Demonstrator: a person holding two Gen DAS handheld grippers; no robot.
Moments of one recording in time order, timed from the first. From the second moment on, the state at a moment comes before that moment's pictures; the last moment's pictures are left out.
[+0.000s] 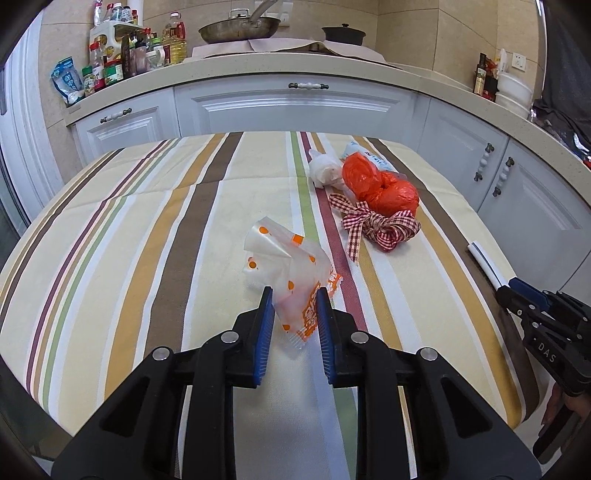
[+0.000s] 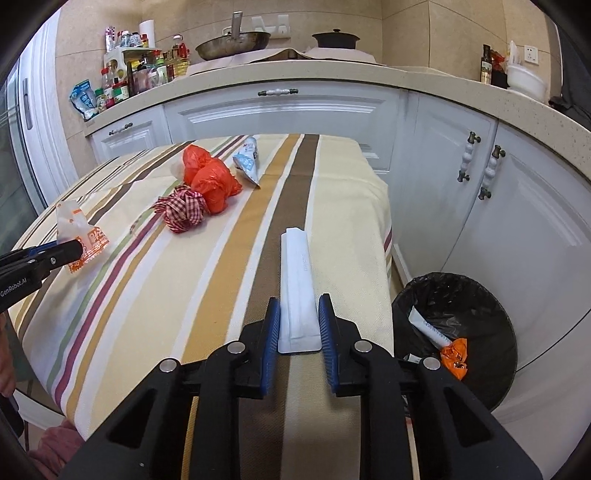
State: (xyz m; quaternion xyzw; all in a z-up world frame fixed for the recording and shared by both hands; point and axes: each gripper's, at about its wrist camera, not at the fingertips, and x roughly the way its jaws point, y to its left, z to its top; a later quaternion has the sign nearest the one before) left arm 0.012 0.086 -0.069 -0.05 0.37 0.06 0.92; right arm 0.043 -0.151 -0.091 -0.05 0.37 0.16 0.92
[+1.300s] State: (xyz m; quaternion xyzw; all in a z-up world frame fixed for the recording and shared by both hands) left arm 0.057 -0.132 -0.021 0.02 0.30 -0.12 0.95; right arm 0.021 -0.303 -0.043 0.00 0.27 -0.03 0.96
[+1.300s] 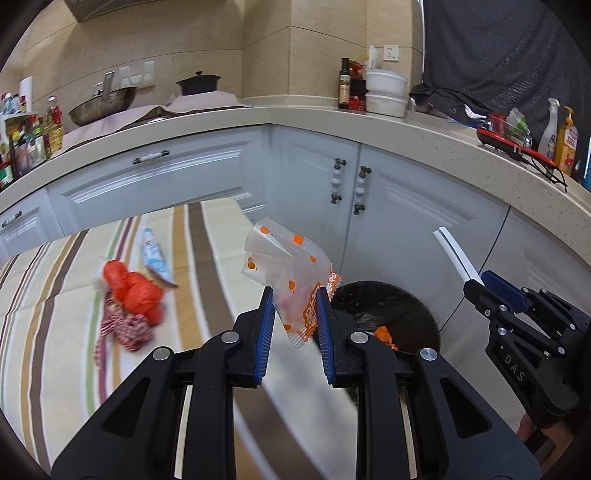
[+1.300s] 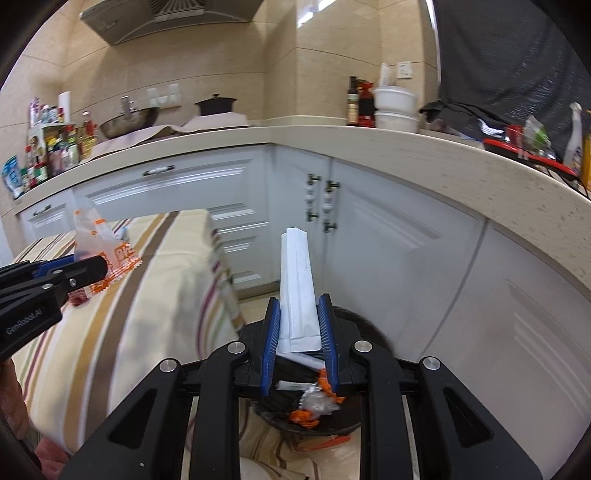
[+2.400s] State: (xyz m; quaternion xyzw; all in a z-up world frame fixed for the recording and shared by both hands) left arm 0.128 -0.259 -0.083 0.10 0.35 -0.14 0.92; right arm 0.066 -0.384 -0.094 0.06 0.29 -0.08 0.95
